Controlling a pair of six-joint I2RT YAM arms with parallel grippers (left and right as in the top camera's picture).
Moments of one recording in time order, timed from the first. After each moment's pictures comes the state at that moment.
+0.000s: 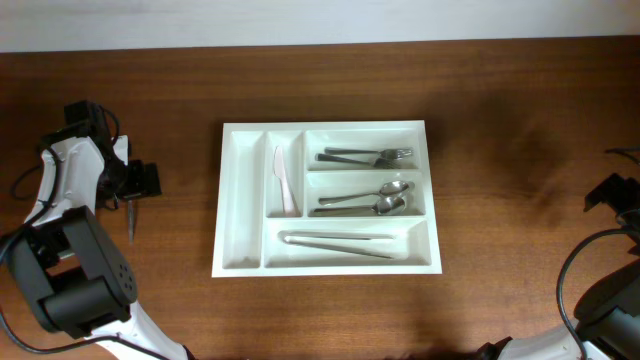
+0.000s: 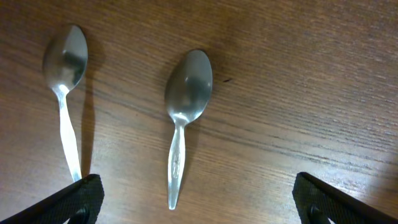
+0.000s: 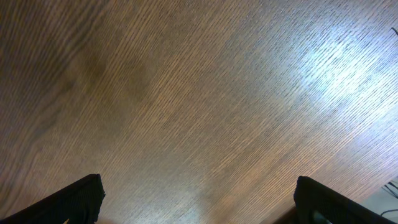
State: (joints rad) left arm 0.34 1.97 1.48 -0.98 -0.10 0.11; right arm -0.78 1.80 1.55 -1.28 0.01 0.18
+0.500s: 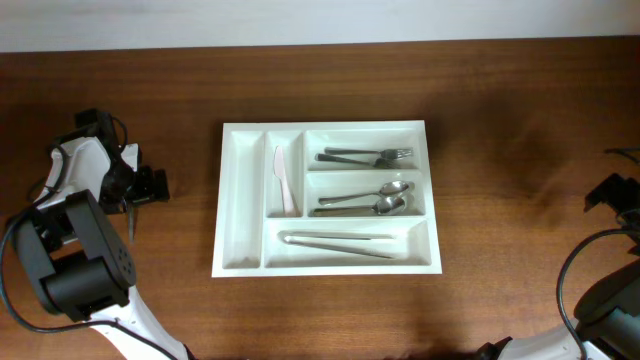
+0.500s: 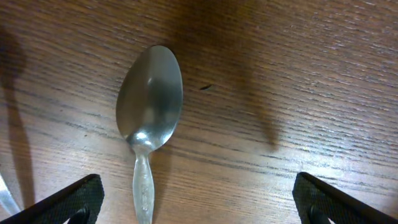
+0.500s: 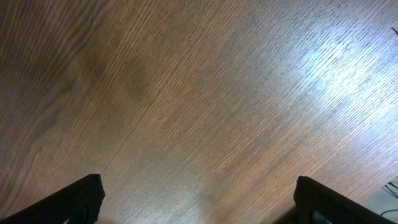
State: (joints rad) left arm 0.35 2.07 1.48 -0.96 -0.04 0.11; right arm -0.78 1.80 1.55 -1.28 0.01 0.18
